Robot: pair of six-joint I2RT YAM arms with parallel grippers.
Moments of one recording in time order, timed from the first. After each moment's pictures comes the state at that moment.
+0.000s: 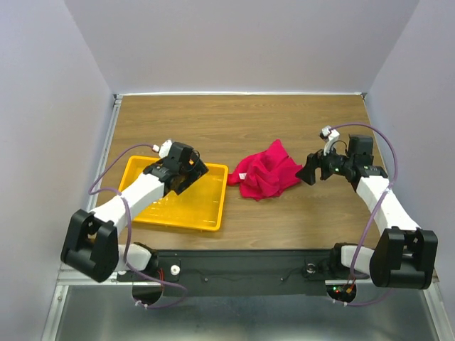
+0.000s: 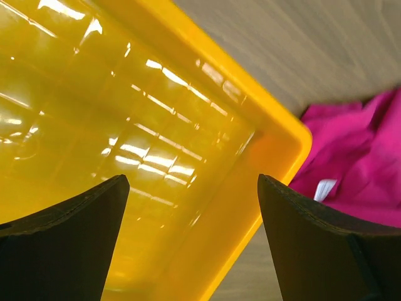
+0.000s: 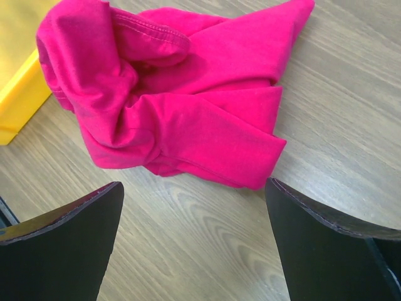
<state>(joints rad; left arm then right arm) -0.47 1.27 0.80 -0.44 -0.17 -1.02 -0.08 1.19 0.79 -0.35 -0.79 -0.28</state>
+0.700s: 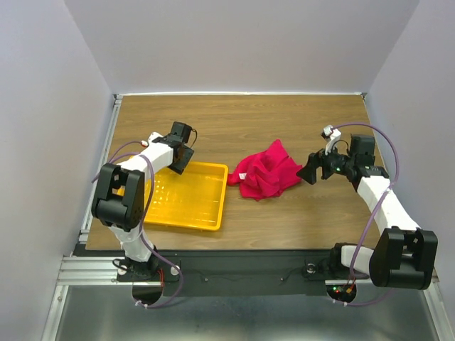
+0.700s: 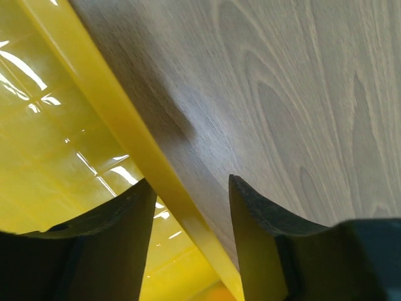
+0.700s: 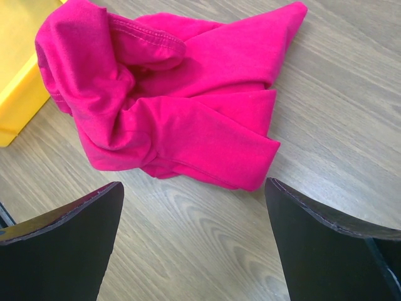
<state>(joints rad) -0.31 1.70 1.11 -0.51 -0.32 -1.34 -0.09 1.19 0.79 -0.33 -0.81 -0.28</state>
